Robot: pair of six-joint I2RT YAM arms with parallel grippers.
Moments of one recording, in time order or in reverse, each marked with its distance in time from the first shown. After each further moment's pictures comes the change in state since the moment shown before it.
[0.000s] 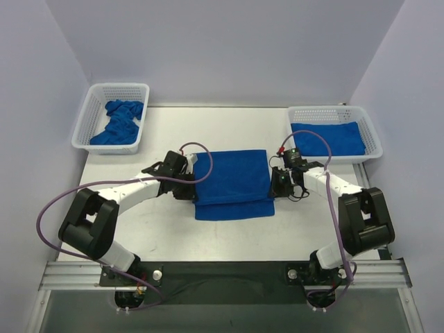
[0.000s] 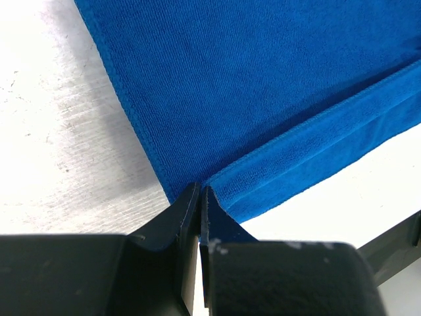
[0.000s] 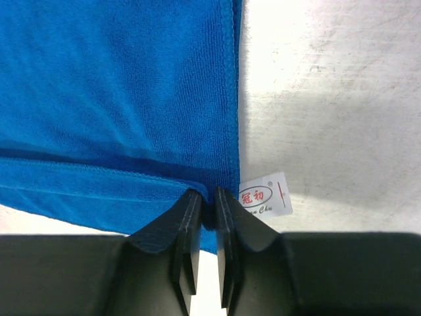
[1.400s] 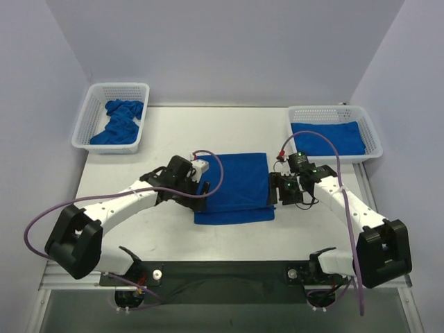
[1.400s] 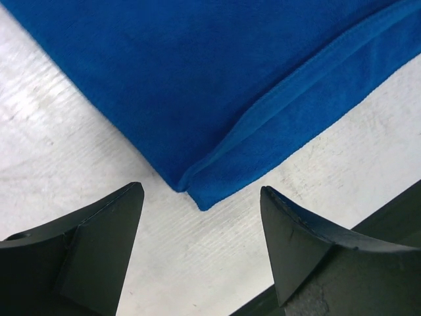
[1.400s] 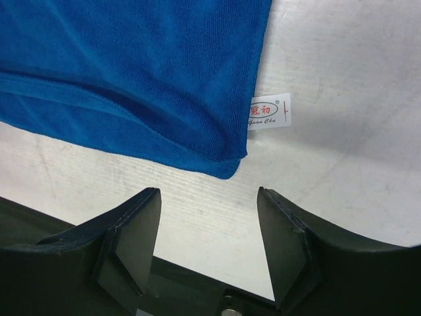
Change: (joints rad) left arm -0.112 -0.172 -0.019 -0.125 -0.054 0.196; right arm 0.048 -0.263 -0.004 -0.275 -0.017 -0.110
